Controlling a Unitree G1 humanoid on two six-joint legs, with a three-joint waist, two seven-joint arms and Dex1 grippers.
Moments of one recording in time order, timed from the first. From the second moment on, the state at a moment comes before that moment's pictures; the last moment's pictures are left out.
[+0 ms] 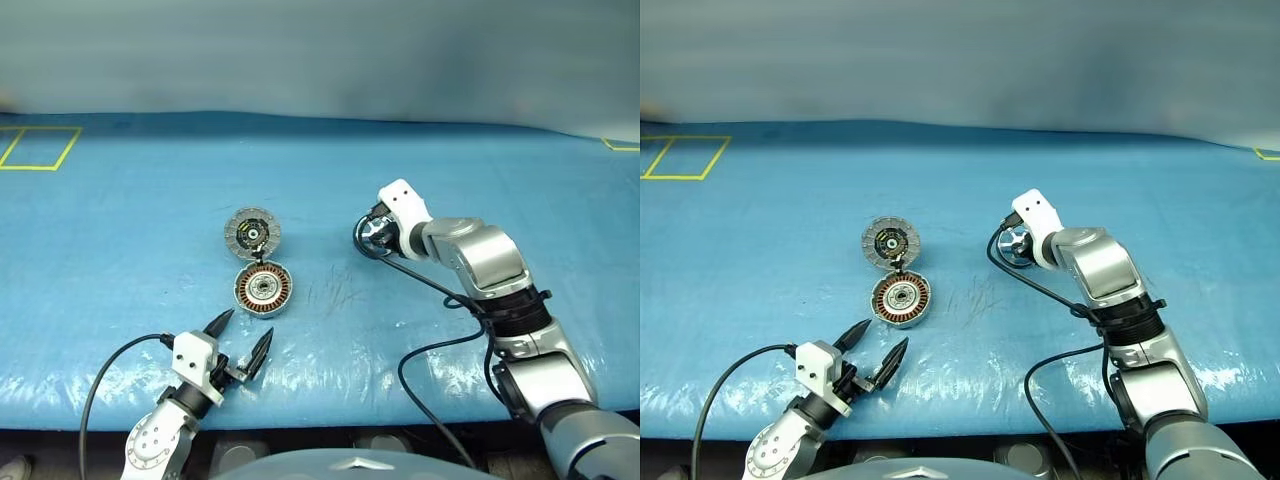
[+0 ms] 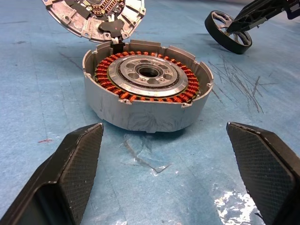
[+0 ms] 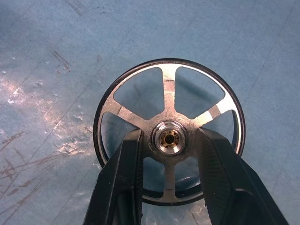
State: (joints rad) left arm 0.54 0.24 -0.07 -0.28 -0.24 -0.15 -0.49; right arm -0.65 -0.47 0.24 -0.06 0.13 1.19 0.47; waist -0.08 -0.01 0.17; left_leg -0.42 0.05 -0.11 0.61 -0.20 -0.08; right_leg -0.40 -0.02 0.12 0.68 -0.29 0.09
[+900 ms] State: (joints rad) left arm 0.50 0.27 -0.07 -0.28 -0.23 -0.16 -0.50; right arm -0.68 -0.40 0.59 -0.55 0.25 1.14 0.58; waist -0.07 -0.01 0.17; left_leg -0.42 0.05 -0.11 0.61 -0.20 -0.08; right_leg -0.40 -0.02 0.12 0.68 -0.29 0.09
